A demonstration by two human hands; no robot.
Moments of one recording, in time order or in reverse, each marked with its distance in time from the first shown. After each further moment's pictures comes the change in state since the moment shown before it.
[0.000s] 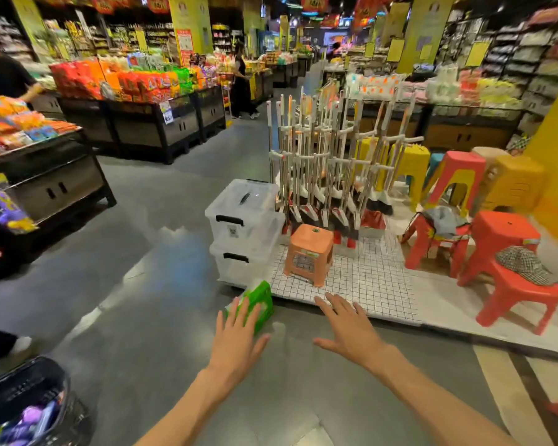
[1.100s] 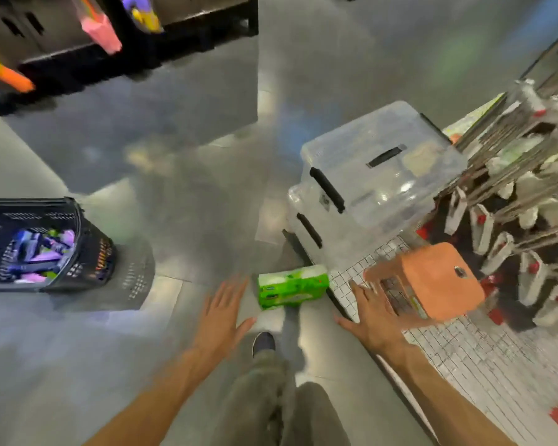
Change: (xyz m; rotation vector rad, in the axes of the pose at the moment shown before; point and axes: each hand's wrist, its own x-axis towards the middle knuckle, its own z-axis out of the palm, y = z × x) left_hand 0.375 -0.196 0.218 -0.365 -0.208 -0.815; right_hand 0.676 0.102 0.110 0.030 -0.504 -0.325
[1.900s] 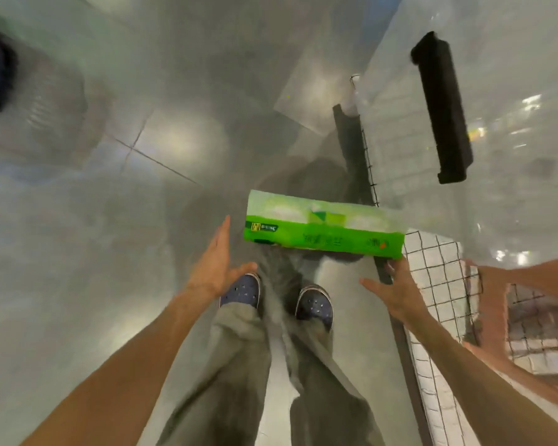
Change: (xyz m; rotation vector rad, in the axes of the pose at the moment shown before) left_hand 0.243 -0.144 0.443 -0.616 -0.152 -0.561; right_hand 0.388 0.196 0.343 0.634 -0.286 0.203
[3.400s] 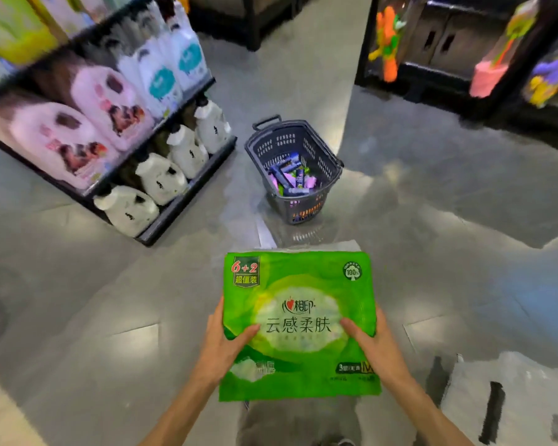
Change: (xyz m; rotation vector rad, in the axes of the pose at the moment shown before) left_hand -0.534 -0.004 -0.307 -0.992 0.887 -0.194; right_hand -0.416 -0.464 0.157 -0.261 -0.541 -0.646
